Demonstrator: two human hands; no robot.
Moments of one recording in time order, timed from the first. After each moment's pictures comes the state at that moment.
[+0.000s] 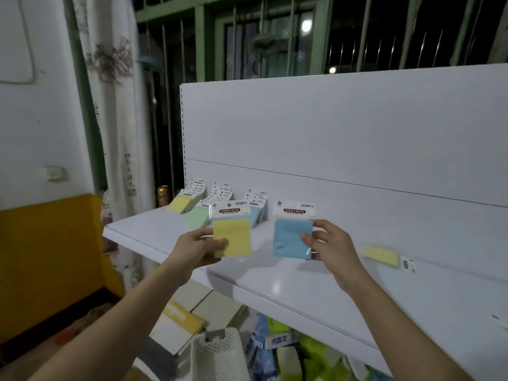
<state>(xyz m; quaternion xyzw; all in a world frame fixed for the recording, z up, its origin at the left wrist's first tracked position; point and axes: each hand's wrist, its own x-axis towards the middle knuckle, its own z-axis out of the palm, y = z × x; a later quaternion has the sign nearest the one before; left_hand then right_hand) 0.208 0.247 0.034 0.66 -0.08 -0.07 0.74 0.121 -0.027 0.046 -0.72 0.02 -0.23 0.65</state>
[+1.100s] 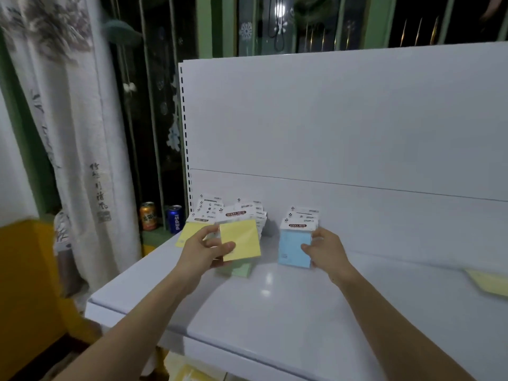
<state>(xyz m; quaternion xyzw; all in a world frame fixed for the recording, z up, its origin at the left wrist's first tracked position) 0.483 0.341 0.024 0.65 -0.17 -0.11 0.73 0.404 0.076 0.013 -0.76 0.22 -0.26 0.56</state>
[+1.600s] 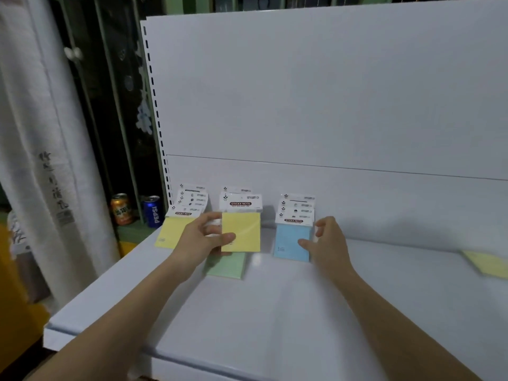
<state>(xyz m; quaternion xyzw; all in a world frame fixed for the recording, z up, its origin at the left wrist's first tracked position) 0.538 0.308 0.018 0.66 -0.22 -0.15 0.70 0.417 0.066 -0.007 -0.82 0.28 -0.31 0.39</state>
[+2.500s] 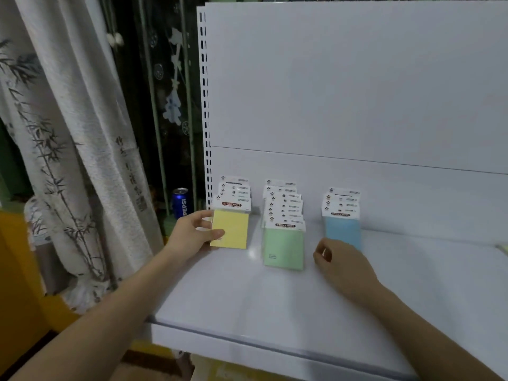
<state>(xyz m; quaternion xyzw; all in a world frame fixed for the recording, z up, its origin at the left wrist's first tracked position) 0.618 0.422 0.003 0.73 -0.21 -0.11 0.64 0.422 0.172 -0.016 -0.93 0.25 -0.20 0.16</state>
